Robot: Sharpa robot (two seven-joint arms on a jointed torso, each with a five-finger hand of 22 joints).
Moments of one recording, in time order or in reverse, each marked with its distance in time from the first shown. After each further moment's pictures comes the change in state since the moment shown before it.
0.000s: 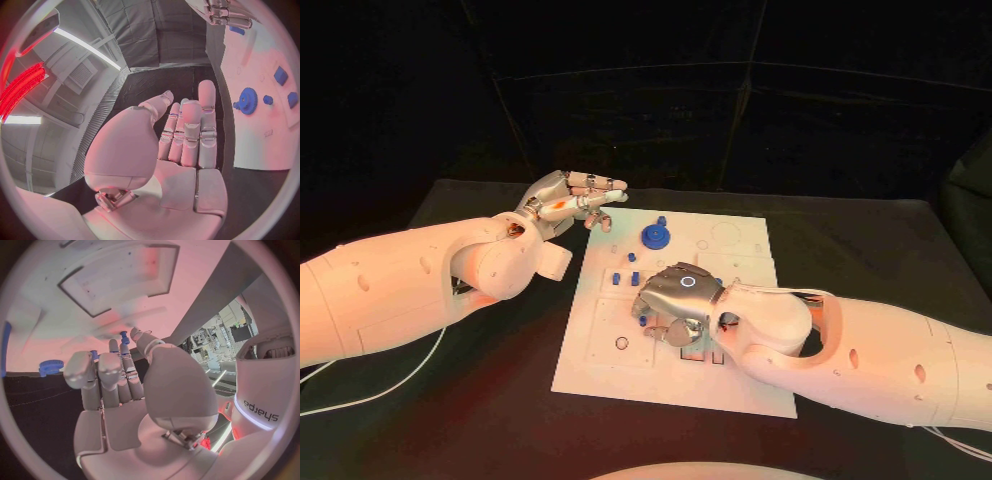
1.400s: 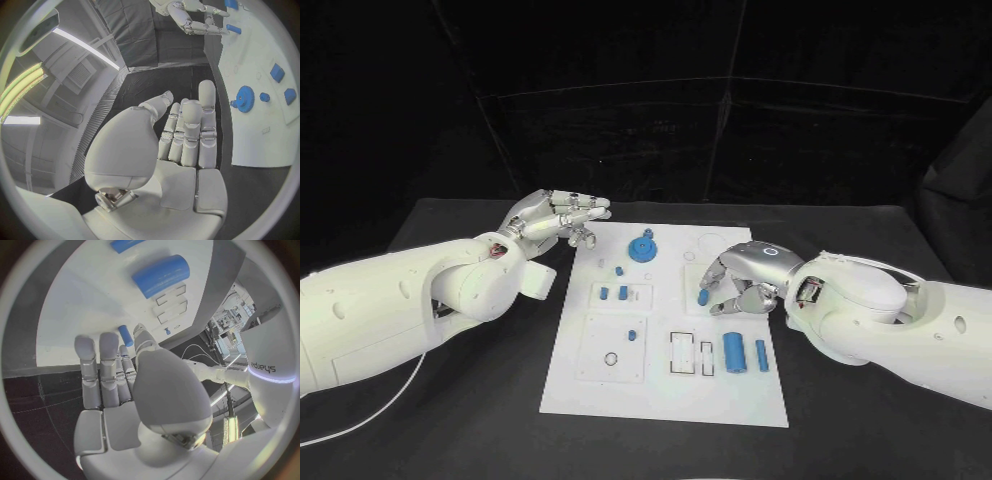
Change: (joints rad) left arm 0.000 0.001 -0.008 -0.011 0.000 0.005 -0.002; left_hand -0.004 0.004 0.000 0.000 0.000 -0.004 0.004 0.000 0.000 0.000 0.000 0.000 0.000 -0.004 0.004 0.000 -0.001 0.000 0.000 0.000 -0.004 -0.001; right arm 0.102 -0.321 0.002 0.093 0.267 0.006 -0.053; right_hand 0.169 0.069 -0.411 0.163 0.090 -0.064 -0.025 0.006 0.004 -0.099 -0.012 0.095 0.005 -0.045 -0.002 -0.251 -0.322 0.024 -0.127 -0.006 -0.220 -0.288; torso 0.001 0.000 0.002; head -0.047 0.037
